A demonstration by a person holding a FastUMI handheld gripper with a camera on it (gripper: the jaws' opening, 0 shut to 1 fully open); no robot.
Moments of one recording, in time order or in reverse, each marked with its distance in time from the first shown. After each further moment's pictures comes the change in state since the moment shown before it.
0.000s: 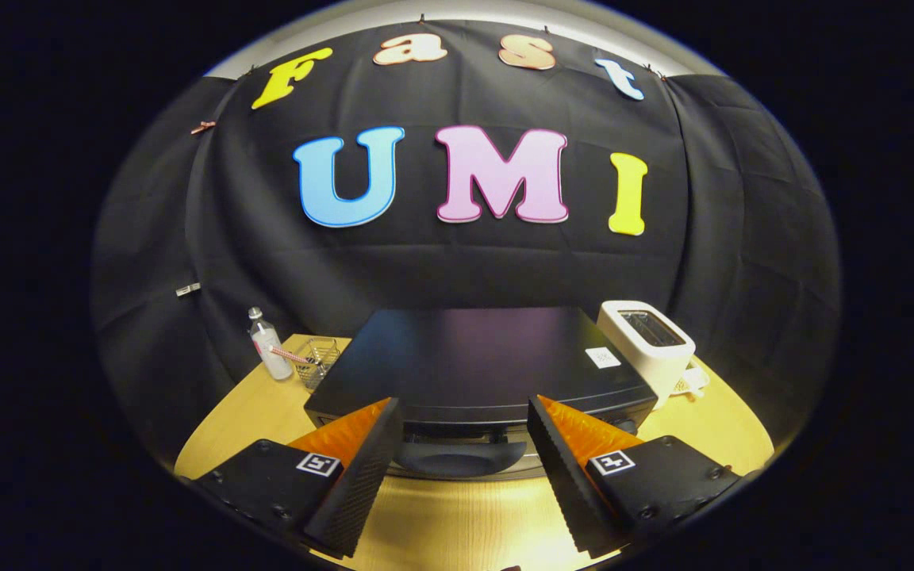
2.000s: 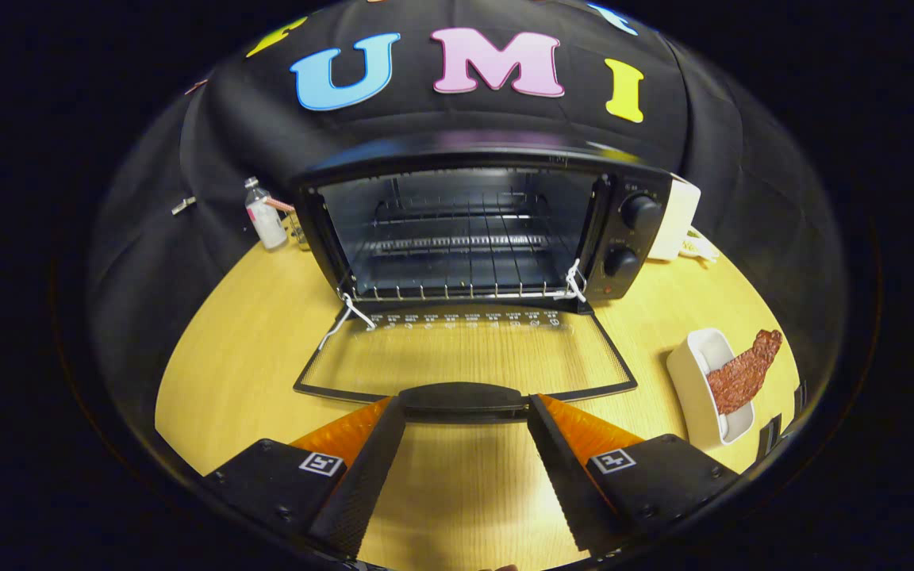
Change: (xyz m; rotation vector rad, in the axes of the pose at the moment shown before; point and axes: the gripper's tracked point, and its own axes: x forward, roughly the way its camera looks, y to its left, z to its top) arm -0.069 -0.008 -0.201 0.003 0.404 -0.005
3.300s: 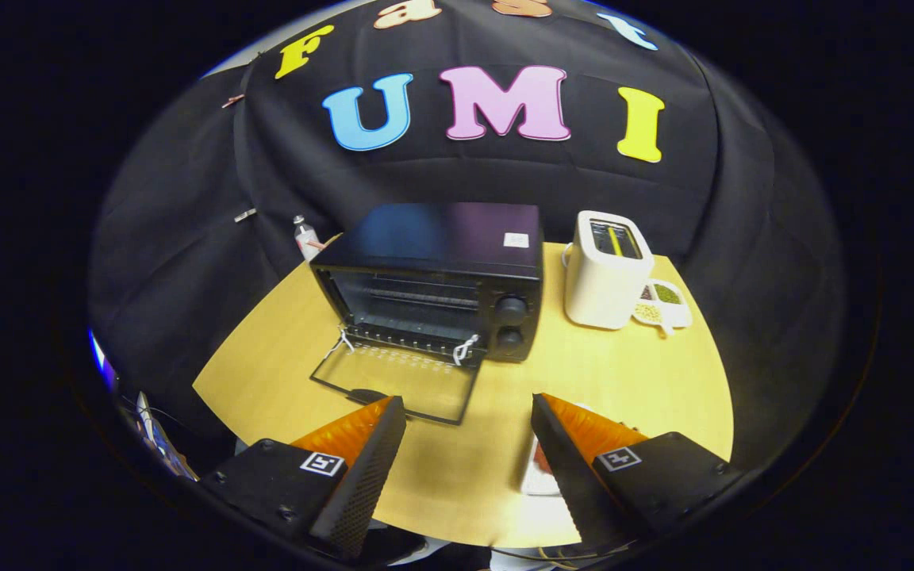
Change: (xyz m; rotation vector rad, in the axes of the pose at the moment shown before) arm -0.128 -0.176 0.108 -0.125 -0.067 0.211
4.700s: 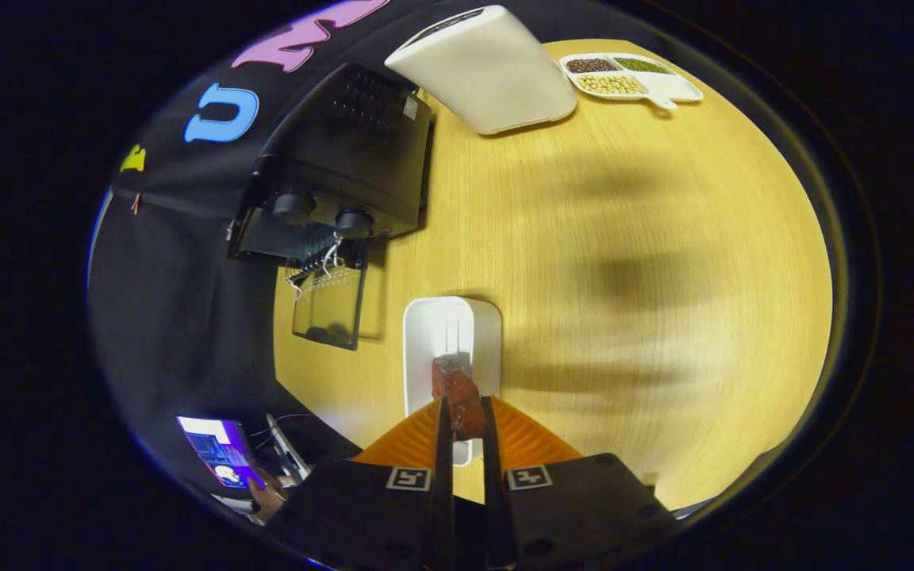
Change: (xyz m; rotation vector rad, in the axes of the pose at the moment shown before) arm 0.070 -0.120 -0.123 0.468 0.605 0.326
